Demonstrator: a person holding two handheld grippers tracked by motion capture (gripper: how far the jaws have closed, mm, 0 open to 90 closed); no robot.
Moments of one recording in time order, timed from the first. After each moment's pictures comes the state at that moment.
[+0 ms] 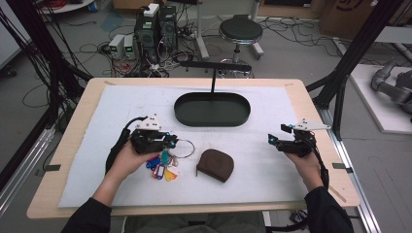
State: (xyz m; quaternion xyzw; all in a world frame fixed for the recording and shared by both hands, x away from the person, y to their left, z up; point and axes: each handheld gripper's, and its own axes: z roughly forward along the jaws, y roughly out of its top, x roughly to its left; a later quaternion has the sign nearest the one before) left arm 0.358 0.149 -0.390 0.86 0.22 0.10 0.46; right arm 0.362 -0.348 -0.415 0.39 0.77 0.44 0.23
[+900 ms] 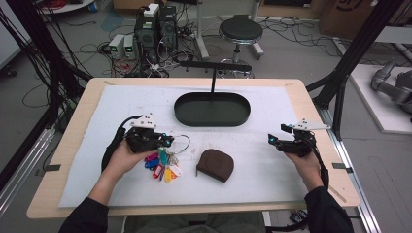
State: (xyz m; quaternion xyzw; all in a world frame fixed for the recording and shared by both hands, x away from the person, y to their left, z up) left arm 0.362 0.163 -0.390 0.85 0.23 0.08 0.46; right arm 0.363 -0.348 -0.415 0.39 0.77 0.44 0.22
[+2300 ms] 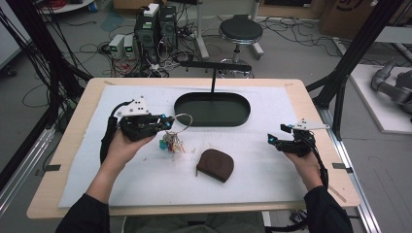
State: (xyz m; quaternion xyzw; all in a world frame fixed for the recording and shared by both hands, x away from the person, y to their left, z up) left arm 0.357 0.161 -0.333 0.80 0.20 0.15 0.54; right arm 0.364 -0.347 -0.416 0.40 0.77 0.44 0.22
